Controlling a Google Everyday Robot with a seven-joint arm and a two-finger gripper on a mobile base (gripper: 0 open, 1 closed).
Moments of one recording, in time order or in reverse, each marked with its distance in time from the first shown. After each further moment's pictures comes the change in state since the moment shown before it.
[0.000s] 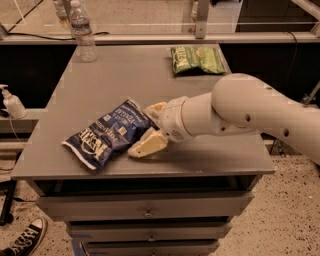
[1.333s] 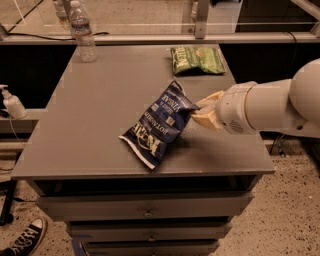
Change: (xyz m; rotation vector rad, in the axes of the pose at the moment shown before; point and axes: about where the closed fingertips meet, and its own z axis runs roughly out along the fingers) arm 0.029 -0.040 -0.133 0.270 0.119 0.074
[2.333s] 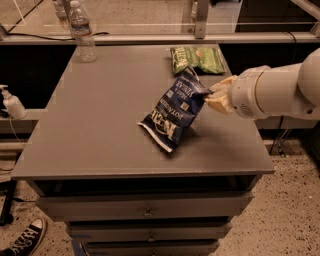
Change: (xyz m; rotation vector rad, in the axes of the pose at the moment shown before) arm 0.004 -0.053 -0.009 0.109 0.027 -0.022
